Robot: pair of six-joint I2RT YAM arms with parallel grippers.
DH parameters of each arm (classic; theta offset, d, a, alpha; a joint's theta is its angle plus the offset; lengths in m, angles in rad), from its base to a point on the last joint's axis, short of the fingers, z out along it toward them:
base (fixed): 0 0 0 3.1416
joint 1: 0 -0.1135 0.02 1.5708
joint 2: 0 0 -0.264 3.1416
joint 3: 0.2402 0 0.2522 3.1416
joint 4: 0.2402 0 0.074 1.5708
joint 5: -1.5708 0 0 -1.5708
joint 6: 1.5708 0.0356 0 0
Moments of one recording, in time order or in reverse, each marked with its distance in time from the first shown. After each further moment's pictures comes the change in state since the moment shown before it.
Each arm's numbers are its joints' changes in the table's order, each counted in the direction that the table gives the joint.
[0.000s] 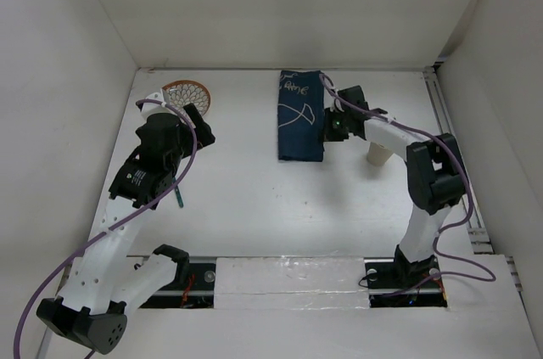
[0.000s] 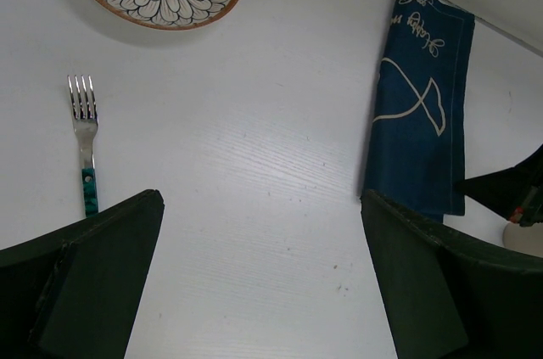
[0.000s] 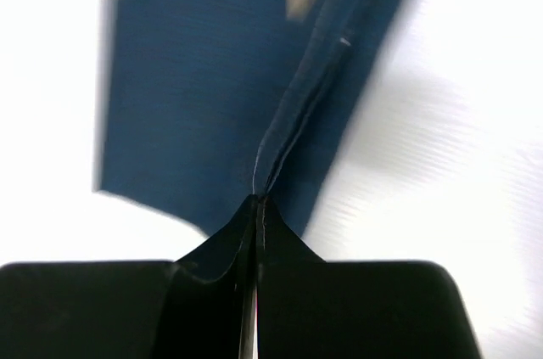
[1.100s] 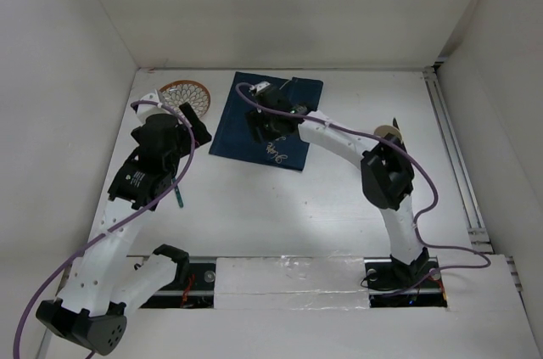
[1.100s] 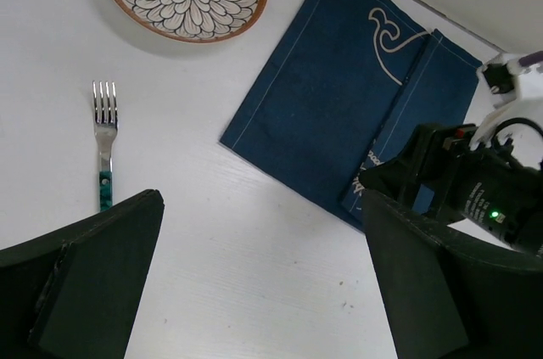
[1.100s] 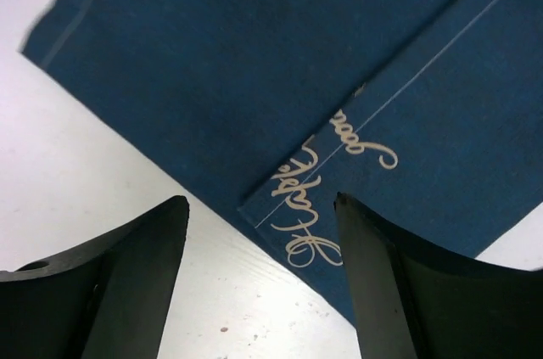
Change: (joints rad) left arm 0.000 -0.008 0.000 0.001 0.066 -0.019; right arm -0.452 0.272 0.599 0.261 -0.365 -0.049
